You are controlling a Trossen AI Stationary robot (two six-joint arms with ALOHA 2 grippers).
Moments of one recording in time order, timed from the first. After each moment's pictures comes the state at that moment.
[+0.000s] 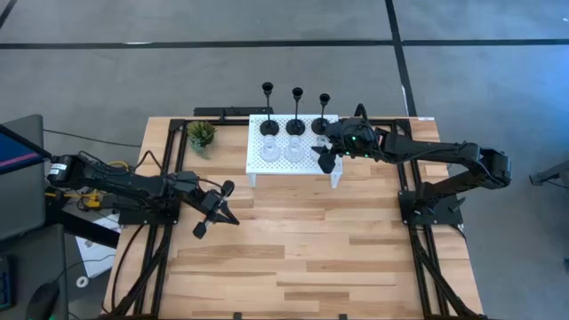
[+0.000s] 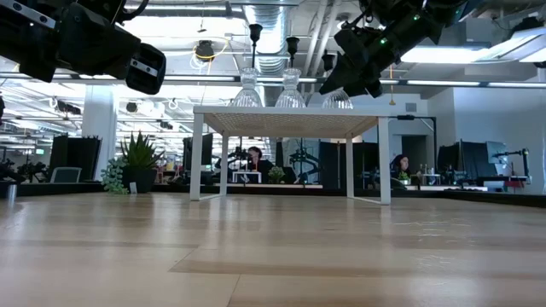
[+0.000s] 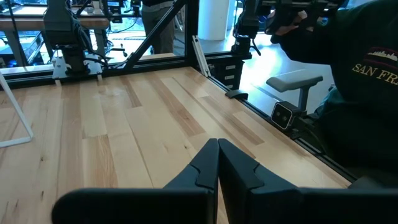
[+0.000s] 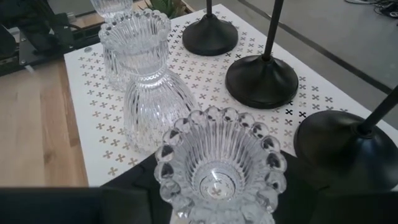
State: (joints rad) left arm -0.08 0.69 0.19 0.49 0.42 0.09; right arm -0.34 1.30 0.89 -0.13 0.10 0.13
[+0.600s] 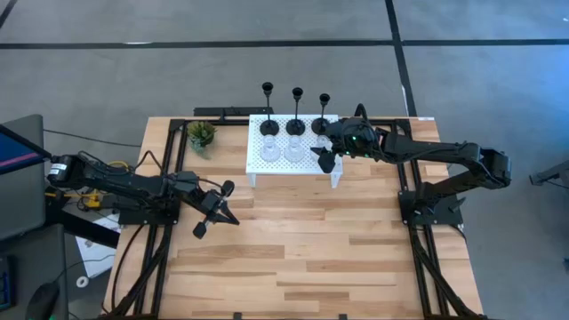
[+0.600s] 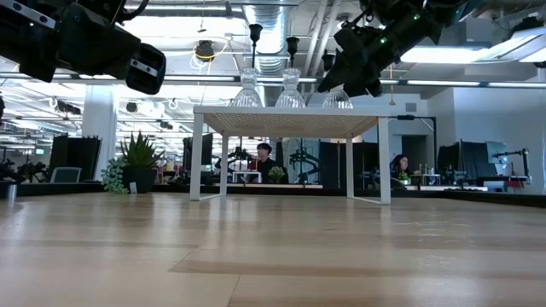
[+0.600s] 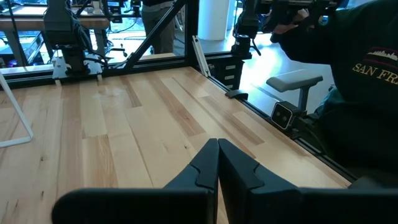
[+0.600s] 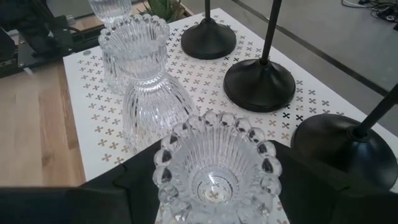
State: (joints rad) left arm -0.08 0.69 0.19 0.49 0.42 0.09; right arm -0.34 1.30 0.89 -0.13 0.11 0.12
